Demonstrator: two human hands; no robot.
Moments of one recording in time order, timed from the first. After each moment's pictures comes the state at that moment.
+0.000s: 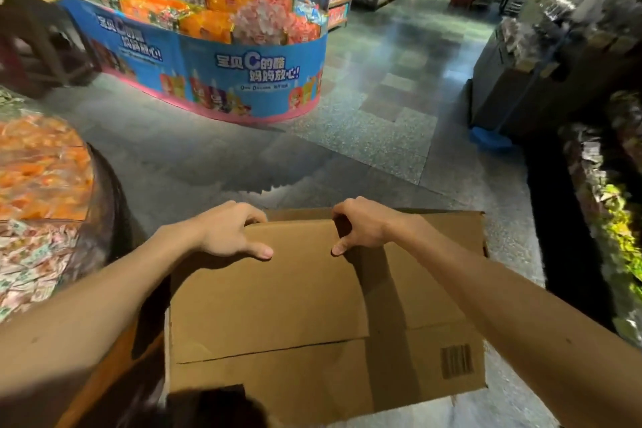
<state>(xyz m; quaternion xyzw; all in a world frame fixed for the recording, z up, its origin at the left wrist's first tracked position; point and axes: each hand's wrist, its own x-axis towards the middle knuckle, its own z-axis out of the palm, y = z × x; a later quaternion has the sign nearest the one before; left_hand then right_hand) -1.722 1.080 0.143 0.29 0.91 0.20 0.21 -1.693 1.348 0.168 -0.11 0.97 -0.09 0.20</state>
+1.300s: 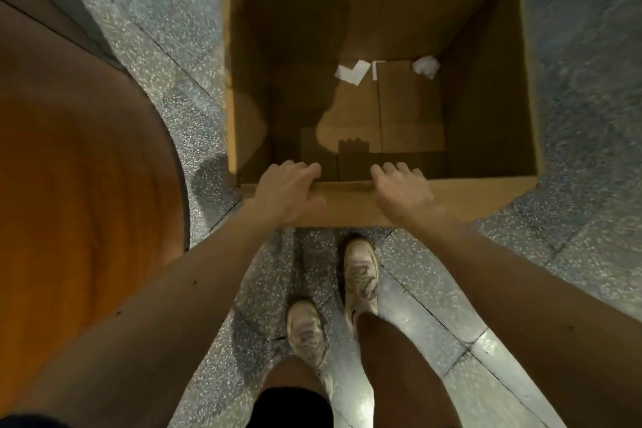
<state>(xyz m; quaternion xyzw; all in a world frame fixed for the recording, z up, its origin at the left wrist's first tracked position) -2.133 1.071 -0.469 0.11 0.95 0.10 0.29 -2.153 1.282 -0.468 -0.21 0.93 0.05 0.30</state>
